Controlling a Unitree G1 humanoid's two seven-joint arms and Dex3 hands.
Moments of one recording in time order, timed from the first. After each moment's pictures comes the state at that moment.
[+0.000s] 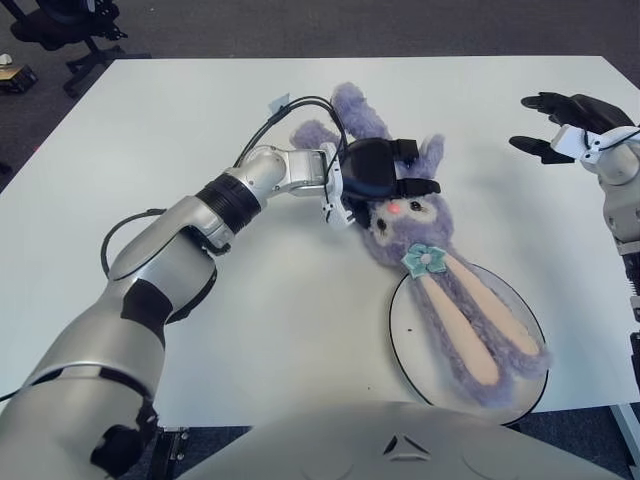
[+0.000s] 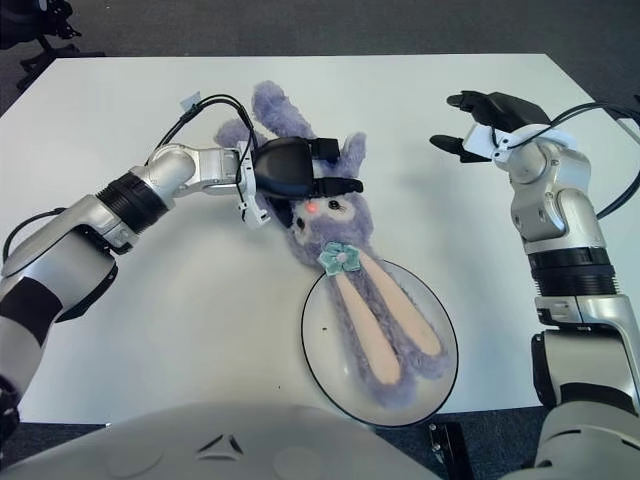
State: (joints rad) left arm -1.05 0.37 -0.86 0.60 1.25 -0.74 0.30; right arm -0.53 -0.81 0.06 0.19 -0.56 0.13 0.37
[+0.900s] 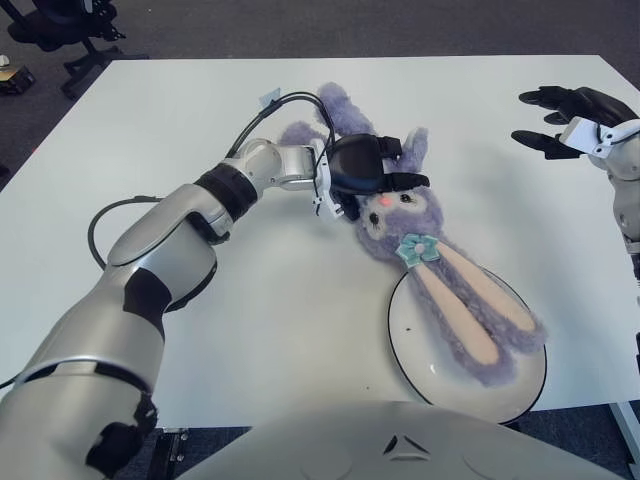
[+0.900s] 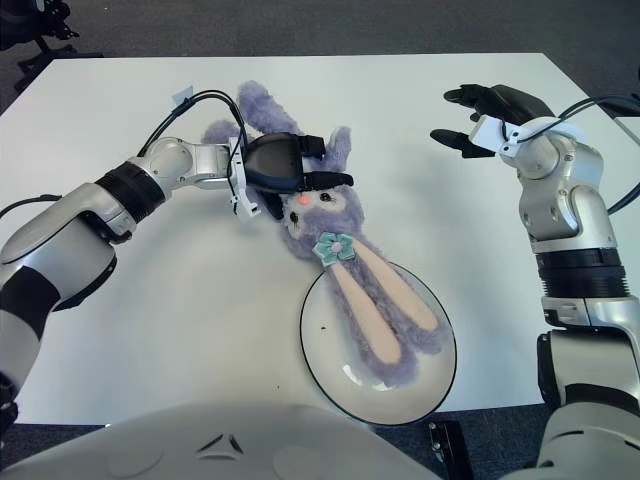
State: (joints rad) left arm -1.13 0.35 -0.94 0.82 1.22 -0.76 0.37; right arm -0.50 -0.83 0.03 0.11 -0.51 0.15 0.42
